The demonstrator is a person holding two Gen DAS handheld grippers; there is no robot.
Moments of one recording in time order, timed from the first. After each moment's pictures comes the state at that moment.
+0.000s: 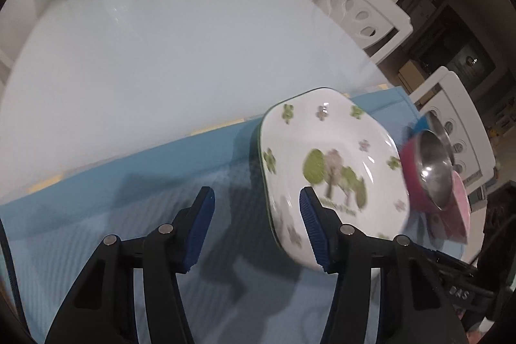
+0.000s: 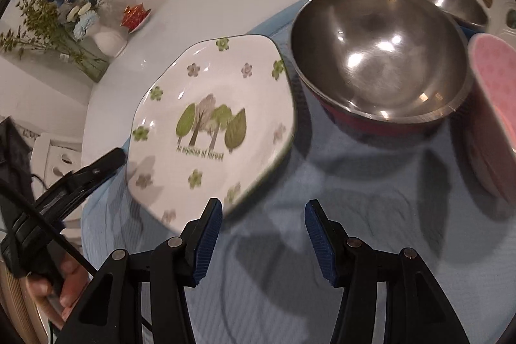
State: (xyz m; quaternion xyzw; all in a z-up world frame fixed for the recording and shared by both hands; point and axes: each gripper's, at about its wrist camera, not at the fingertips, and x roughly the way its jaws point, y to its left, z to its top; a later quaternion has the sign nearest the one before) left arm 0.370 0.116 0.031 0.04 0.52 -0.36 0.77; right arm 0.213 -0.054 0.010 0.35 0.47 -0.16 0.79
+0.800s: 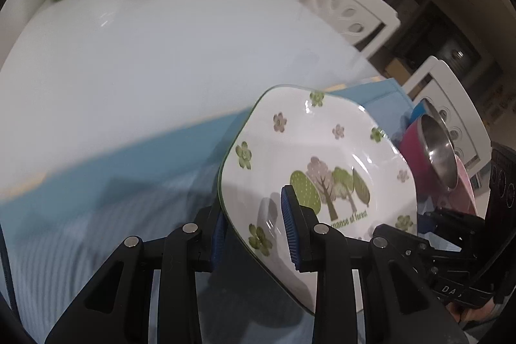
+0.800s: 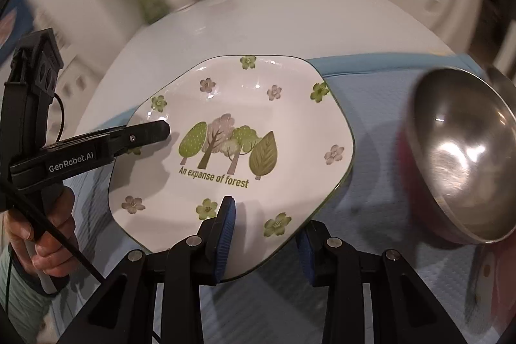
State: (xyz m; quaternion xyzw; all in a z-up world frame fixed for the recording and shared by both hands) left arm 0.362 0.155 0.016 0.03 0.50 -0.37 0.78; right arm 0.252 -0.014 0.003 0.14 0.48 -0.05 0.86
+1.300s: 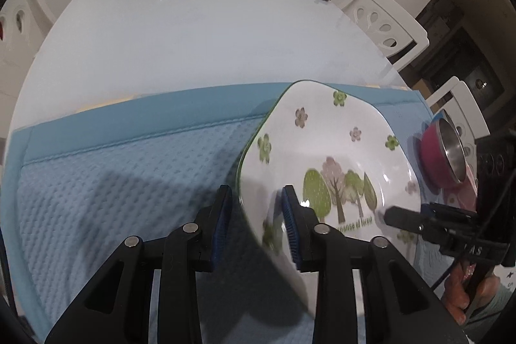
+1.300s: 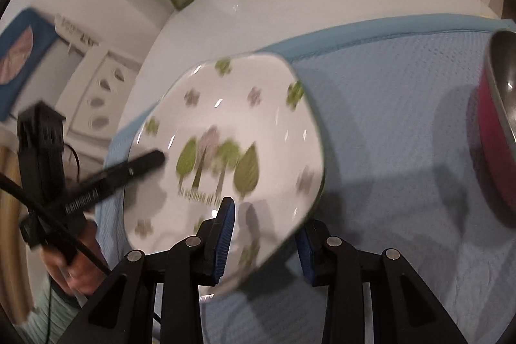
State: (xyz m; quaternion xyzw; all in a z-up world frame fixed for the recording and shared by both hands) left arm 0.357 0.210 0.010 0.00 0.52 -0.32 0.80; right arm 0.271 -0.008 -0.017 0.25 0.50 0.05 0.83
